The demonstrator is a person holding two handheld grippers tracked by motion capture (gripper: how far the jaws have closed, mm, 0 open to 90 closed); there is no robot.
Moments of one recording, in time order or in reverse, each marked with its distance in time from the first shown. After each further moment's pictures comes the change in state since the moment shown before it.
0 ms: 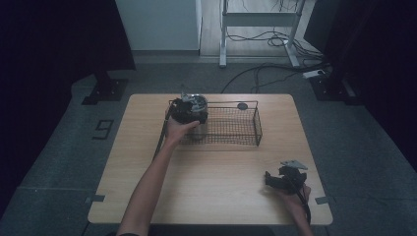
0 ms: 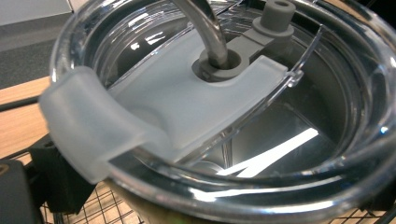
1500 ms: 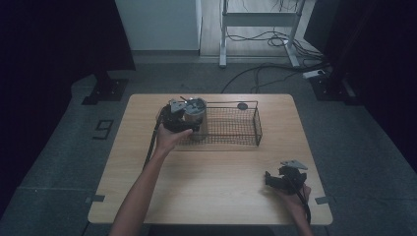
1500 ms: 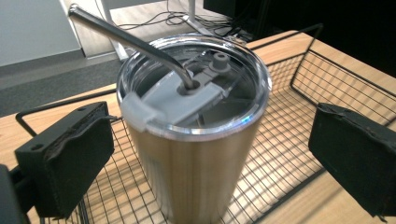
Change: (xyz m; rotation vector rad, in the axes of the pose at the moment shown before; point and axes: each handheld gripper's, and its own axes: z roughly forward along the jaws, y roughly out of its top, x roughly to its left) left arm -0.009 -0.019 -0.064 -0.147 -0.012 0.033; right arm 0.000 0.000 0.000 0.000 0.000 0.000
